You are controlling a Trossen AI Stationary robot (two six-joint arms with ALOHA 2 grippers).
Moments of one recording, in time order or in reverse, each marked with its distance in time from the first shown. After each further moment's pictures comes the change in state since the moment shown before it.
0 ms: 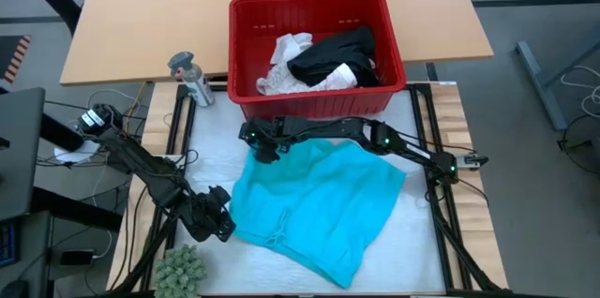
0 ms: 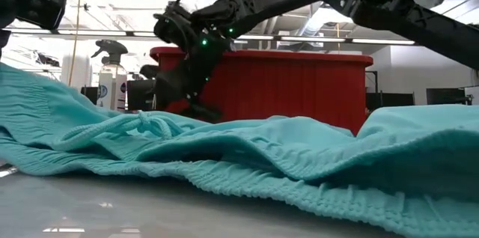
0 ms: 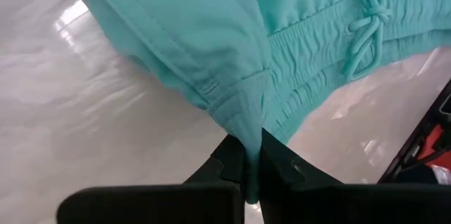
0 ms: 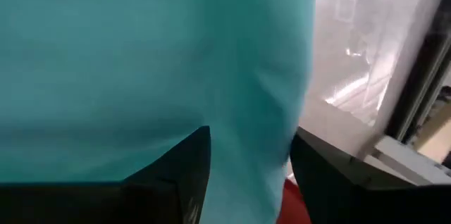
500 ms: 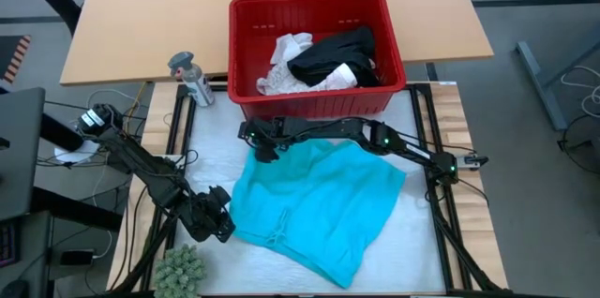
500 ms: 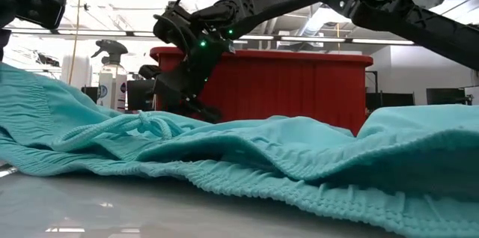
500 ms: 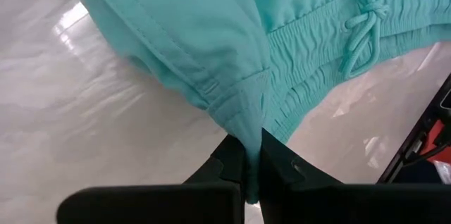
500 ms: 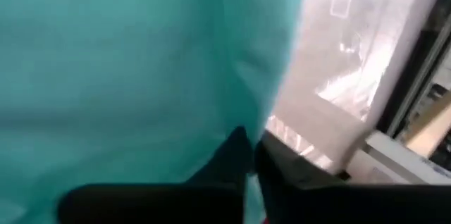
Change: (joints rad) left arm 0.002 0.000 0.000 0.000 0.000 0.024; right arm -0.004 0.009 0.001 0.020 0.052 -0.030
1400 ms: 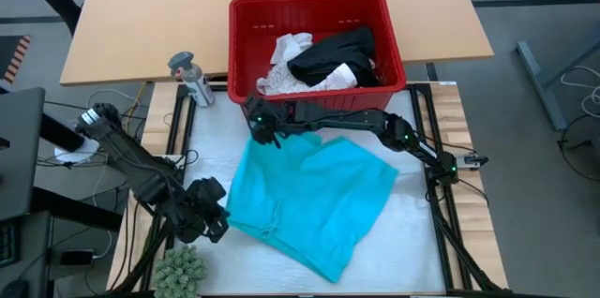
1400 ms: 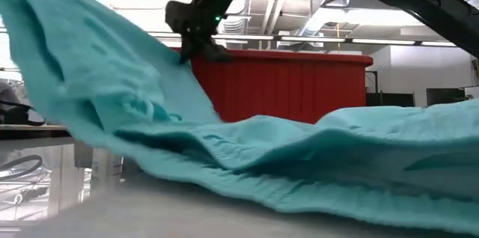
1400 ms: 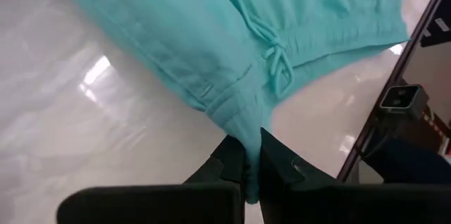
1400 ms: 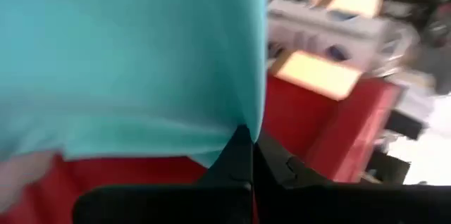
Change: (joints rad) left arm -0.026 -0.011 0.391 -0.422 -0.123 0.159; right arm 0.016 -0.224 0.018 -0.130 0.269 0.287
